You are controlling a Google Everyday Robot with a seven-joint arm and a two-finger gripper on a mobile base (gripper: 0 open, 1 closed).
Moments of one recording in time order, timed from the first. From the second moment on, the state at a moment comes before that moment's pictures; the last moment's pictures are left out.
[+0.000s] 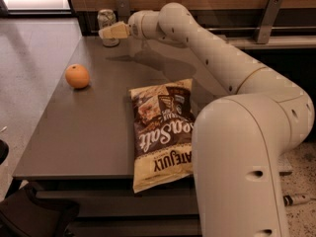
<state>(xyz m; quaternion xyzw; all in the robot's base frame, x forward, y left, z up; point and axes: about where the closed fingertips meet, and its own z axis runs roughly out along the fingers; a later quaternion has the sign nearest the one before) 0.880 0.115 0.899 -0.33 0.71 0.25 0.57</state>
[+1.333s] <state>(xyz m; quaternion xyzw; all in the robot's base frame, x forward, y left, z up) 0.904 0.151 0.907 -0.34 0.69 0.27 0.57</state>
